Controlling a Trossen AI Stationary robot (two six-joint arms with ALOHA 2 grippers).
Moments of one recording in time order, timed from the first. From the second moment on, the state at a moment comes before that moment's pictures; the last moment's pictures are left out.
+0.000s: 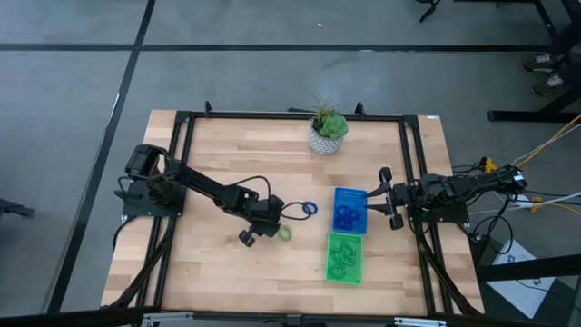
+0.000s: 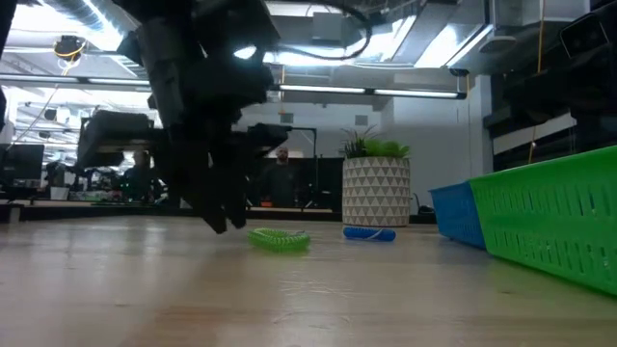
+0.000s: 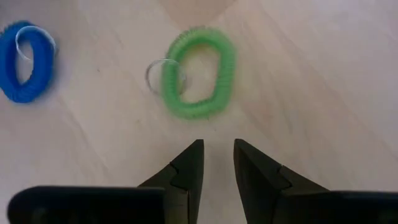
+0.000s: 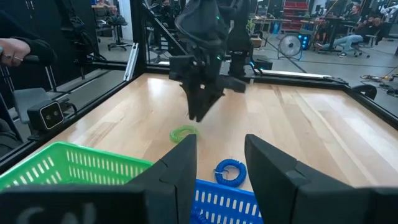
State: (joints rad) left arm -0.21 1.75 0.95 -0.27 0.02 0.46; right arm 0.21 0.12 0.01 0.03 0.08 -0.06
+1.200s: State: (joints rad) left arm -0.14 1.88 0.95 0.02 0.38 0.59; right arm 0.21 0.12 0.01 0.03 0.08 -0.06
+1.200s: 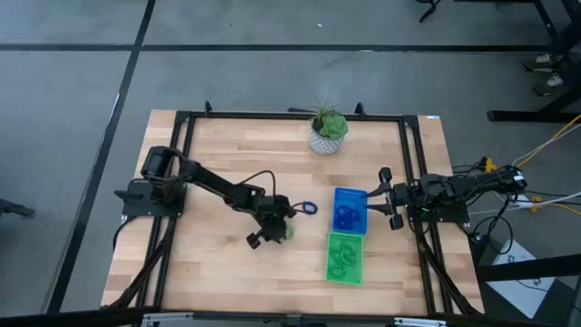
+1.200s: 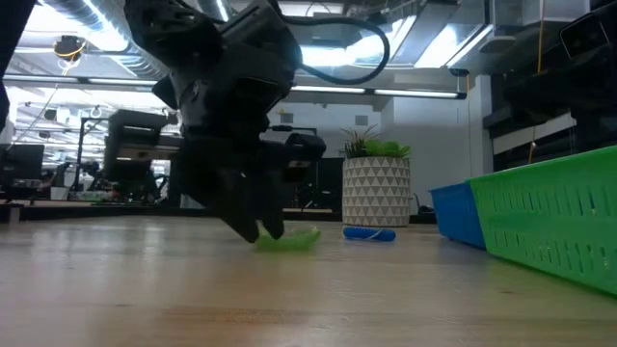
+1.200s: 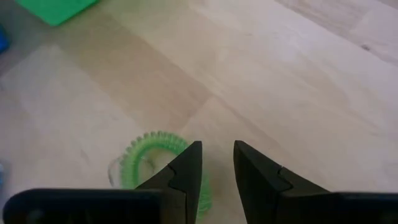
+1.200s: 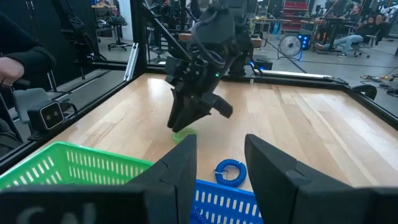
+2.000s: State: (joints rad) left arm -0.13 1.89 0.95 0.03 0.21 0.37; right arm 0.21 0.12 0.01 0.03 0.08 -0.06
